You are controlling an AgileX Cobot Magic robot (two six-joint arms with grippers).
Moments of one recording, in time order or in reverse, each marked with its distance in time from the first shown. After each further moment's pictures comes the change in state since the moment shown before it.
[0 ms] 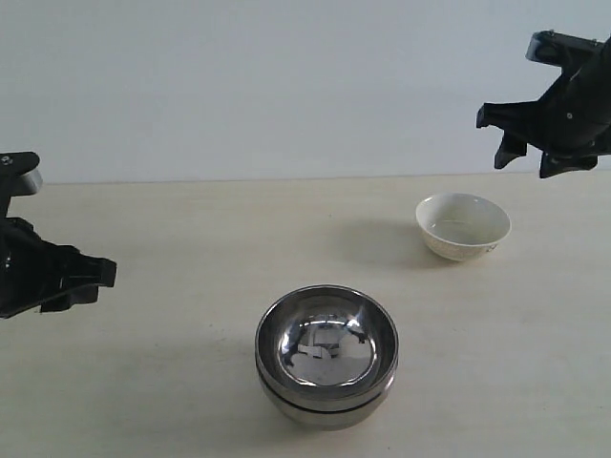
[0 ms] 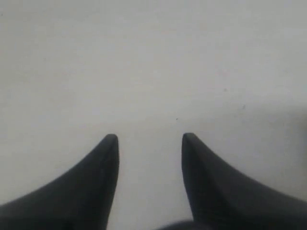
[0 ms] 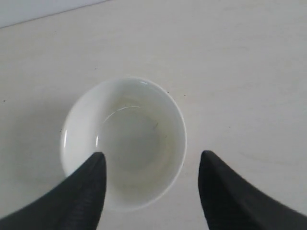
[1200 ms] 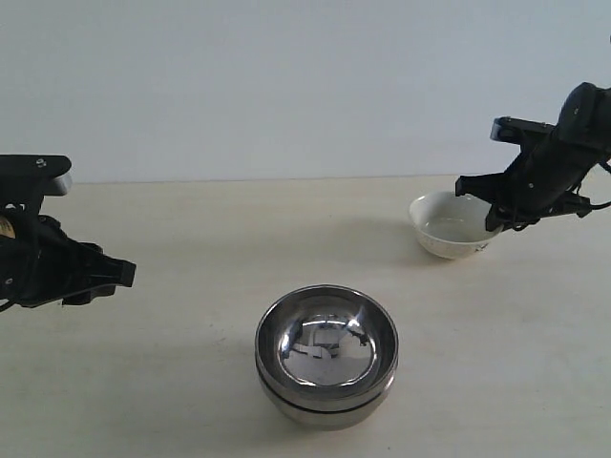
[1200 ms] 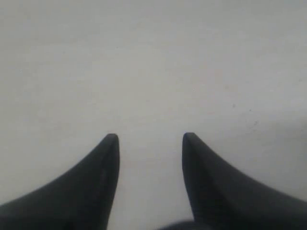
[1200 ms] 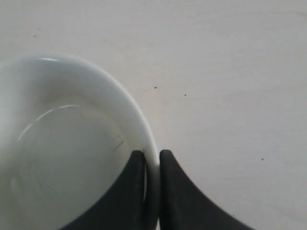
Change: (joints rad) left arm 0.000 0.105 -0.036 0.000 -0.088 0.083; right arm -0.022 0.318 -0.132 0.095 -0.044 -0.174
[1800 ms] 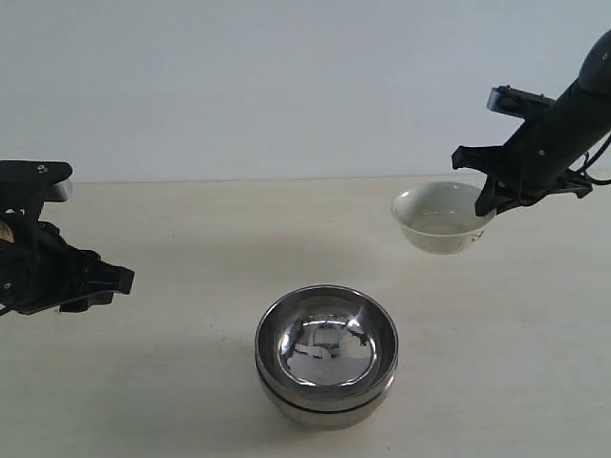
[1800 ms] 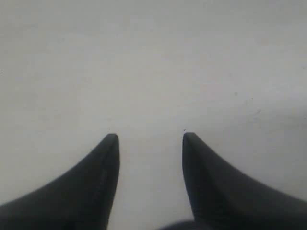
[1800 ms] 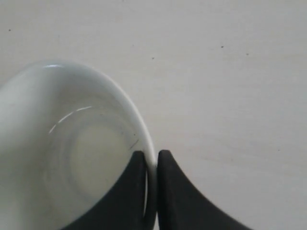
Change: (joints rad) left arm 0.000 0.000 0.000 0.000 0.036 0.001; right arm 0.000 -0.130 0.004 0.143 0.227 -0.119
